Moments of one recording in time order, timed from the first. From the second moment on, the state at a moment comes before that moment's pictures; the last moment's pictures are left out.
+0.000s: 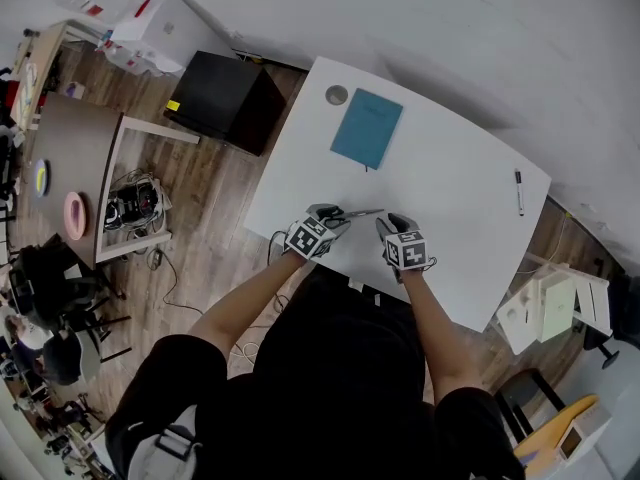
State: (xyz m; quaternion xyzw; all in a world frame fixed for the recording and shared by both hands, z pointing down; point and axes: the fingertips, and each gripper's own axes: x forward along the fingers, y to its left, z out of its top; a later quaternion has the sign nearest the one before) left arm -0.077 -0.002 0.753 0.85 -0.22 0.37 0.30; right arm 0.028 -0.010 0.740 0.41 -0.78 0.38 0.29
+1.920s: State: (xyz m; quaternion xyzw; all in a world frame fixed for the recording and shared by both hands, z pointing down) left arm 0.168 0.008 0.740 0.84 -0.25 0.33 0.36; right arm 0.506 -0.094 0.762 0.59 -0.67 0.36 0.28
